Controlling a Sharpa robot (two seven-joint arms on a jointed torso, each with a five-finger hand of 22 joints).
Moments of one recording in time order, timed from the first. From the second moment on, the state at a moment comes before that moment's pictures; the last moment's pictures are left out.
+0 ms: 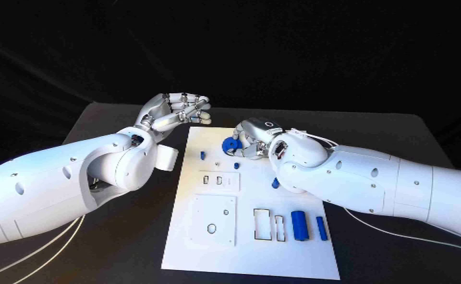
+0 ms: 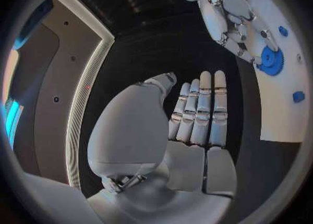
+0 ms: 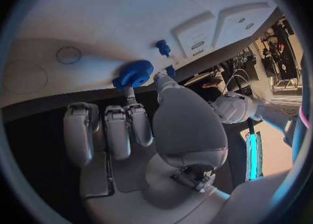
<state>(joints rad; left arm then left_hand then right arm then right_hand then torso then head) 1.19 -0.93 0.00 1.64 -0.10 -0.36 0.44 1.46 -0.17 0.42 0.23 0.21 0.90 0.22 0.28 0.18 1.09 0.16 0.08 0.07 1.07 0.10 0.36 0.30 0.17 0.92 0.21 0.47 0.20 1.24 -0.51 -0.15 1.37 -1.57 -0.41 -0.31 1.23 -0.12 0.12 0.30 0.31 0.86 0.17 0.19 0.42 1.46 0.08 1.45 1.31 1.47 0.01 1.56 1.31 0.05 1.47 0.12 1.47 1.31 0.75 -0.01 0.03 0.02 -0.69</state>
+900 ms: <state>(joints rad) 1.19 -0.93 0.00 1.64 -0.10 -0.36 0.44 1.46 -0.17 0.42 0.23 0.21 0.90 0.22 0.28 0.18 1.09 0.16 0.08 0.07 1.07 0.10 0.36 0.30 0.17 0.92 0.21 0.47 0.20 1.24 -0.56 -0.15 1.41 -1.54 -0.35 -0.30 1.22 -0.11 0.13 0.29 0.31 0.86 0.16 0.18 0.41 1.46 0.08 1.46 1.31 1.47 0.01 1.56 1.31 0.05 1.47 0.12 1.47 1.31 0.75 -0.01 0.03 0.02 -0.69</state>
